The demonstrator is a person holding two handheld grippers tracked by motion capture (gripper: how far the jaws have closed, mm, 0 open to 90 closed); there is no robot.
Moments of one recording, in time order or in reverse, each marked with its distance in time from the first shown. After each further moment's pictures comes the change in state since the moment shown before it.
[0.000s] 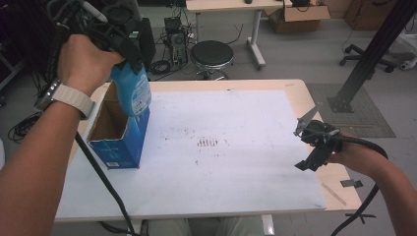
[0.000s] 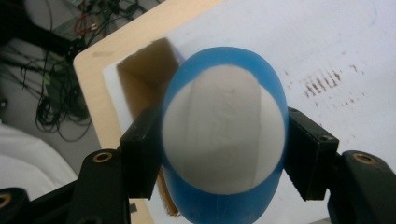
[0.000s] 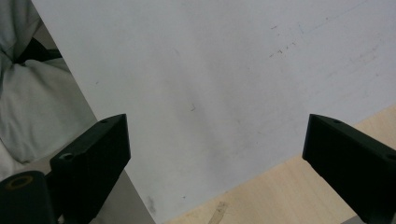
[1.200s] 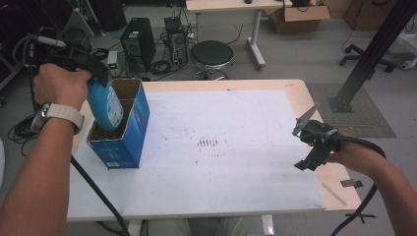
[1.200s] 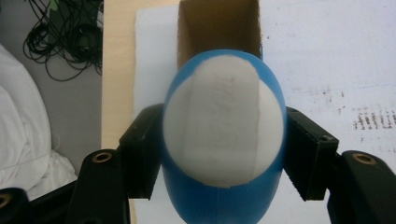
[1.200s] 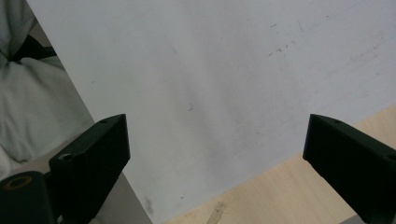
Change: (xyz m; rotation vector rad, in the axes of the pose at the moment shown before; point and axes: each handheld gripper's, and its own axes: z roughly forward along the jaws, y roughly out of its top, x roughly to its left) left arm 0.063 -0.053 0.055 0.022 0.040 -0.375; right arm -0.002 0.002 0.004 0.011 -0.004 -0.007
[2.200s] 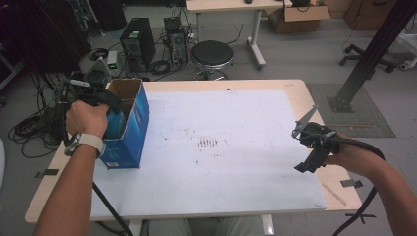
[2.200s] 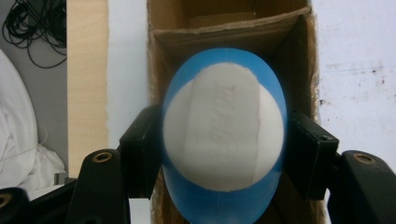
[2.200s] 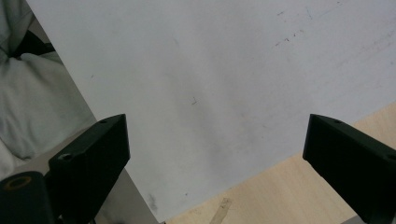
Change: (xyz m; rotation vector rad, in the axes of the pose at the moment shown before) left arm -0.006 -0.032 0.103 0.053 0.002 0.008; right arm 0.001 -0.003 0.007 0.024 0.012 0.021
